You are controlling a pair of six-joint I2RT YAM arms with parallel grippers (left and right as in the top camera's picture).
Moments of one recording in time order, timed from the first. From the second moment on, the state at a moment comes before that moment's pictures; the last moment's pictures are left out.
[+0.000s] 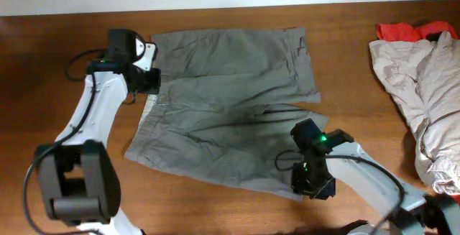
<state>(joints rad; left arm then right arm) 0.00 1.86 1.44 -0.71 0.09 0.11 0.36 1.41 0.69 -1.02 -0.16 0.60</state>
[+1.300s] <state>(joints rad) -0.20 1.90 1.44 -0.47 0.30 0.17 0.19 1.38 0.98 -0.46 -0.37 0.47</state>
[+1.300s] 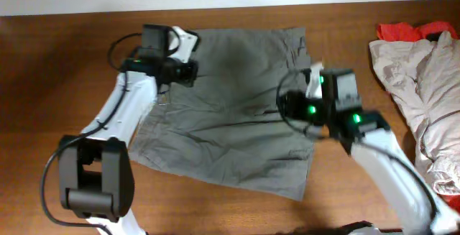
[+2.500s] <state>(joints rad) -0.23 2.18 1.48 -0.36 0.16 0.18 -0.05 2.18 1.26 0.11 -0.34 0.38</state>
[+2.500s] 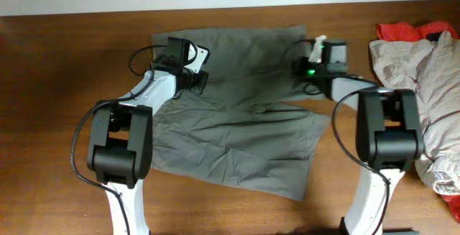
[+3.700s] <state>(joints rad) -0.21 2.26 1.55 -0.07 0.12 0.18 0.11 2.03 1.24 0.15 -0.22 0.37</state>
